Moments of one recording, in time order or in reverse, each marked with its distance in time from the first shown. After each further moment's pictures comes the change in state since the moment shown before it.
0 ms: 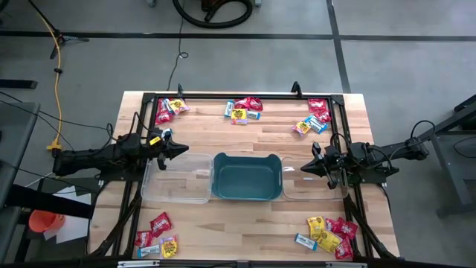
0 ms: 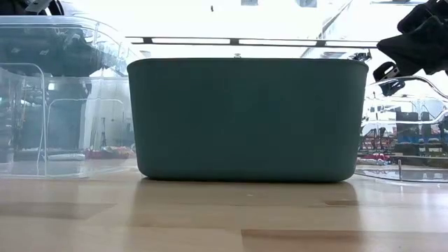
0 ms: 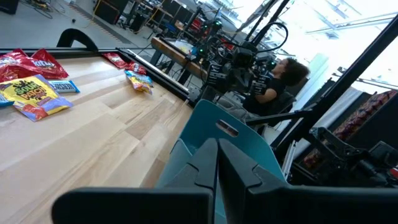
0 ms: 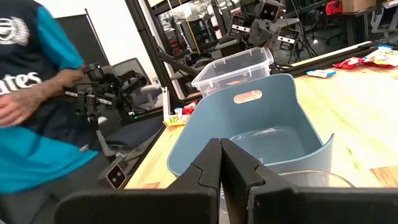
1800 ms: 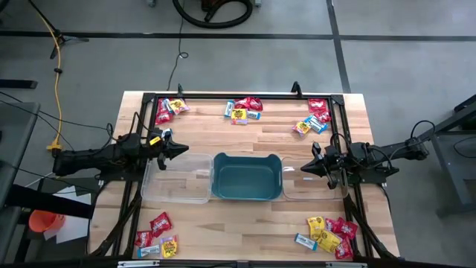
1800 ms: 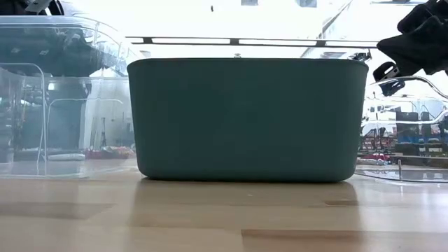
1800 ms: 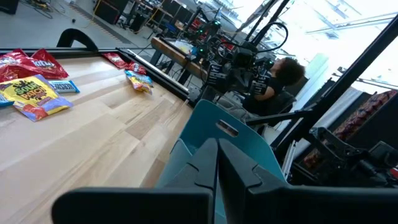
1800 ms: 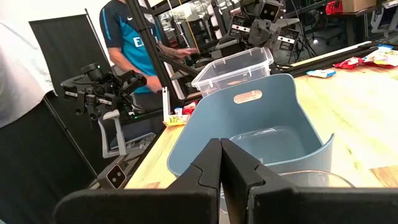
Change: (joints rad) left arm 0.000 0.000 0.000 0.000 0.000 0.000; right arm 0.000 0.000 0.000 0.000 0.000 0.000
